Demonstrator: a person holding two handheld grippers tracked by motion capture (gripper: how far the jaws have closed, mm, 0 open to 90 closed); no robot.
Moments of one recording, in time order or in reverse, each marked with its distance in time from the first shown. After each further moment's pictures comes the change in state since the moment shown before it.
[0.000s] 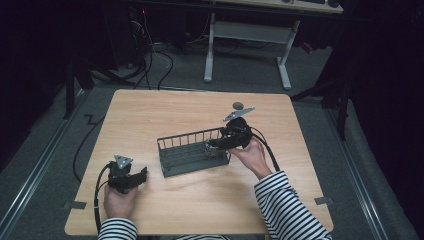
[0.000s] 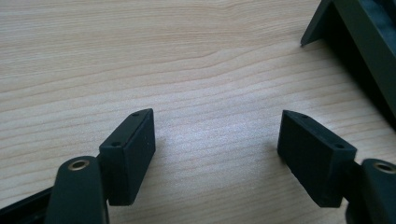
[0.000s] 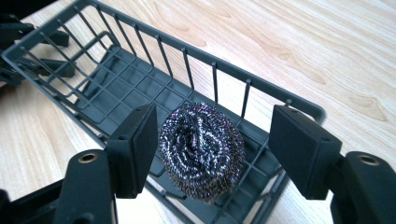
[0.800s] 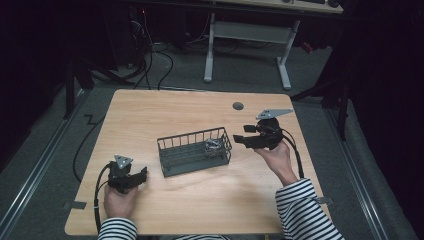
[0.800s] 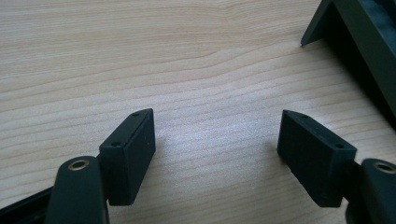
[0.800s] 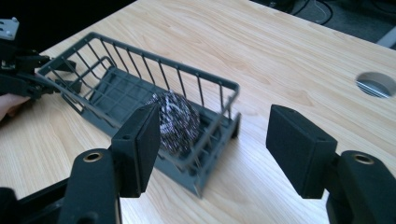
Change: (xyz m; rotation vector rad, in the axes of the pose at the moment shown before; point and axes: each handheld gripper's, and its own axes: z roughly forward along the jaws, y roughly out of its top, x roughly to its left) left arm 0.000 0.000 0.000 0.000 0.001 0.000; right arm -0.022 -0.031 -0.076 -0.143 -0.037 0.059
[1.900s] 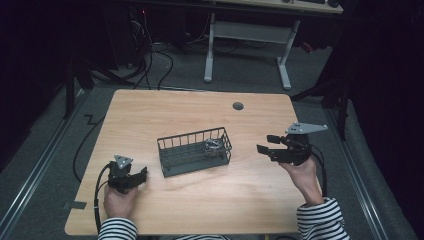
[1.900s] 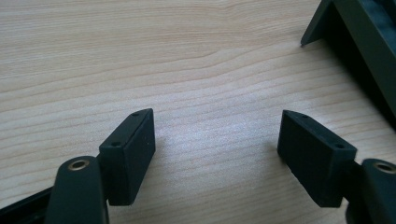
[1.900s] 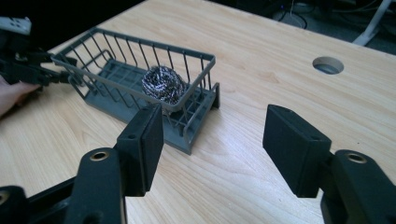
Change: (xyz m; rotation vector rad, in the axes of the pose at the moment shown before) left arm 0.000 0.000 0.000 0.000 0.000 0.000; right arm 0.000 -0.043 -0.067 -0.073 -0.053 0.021
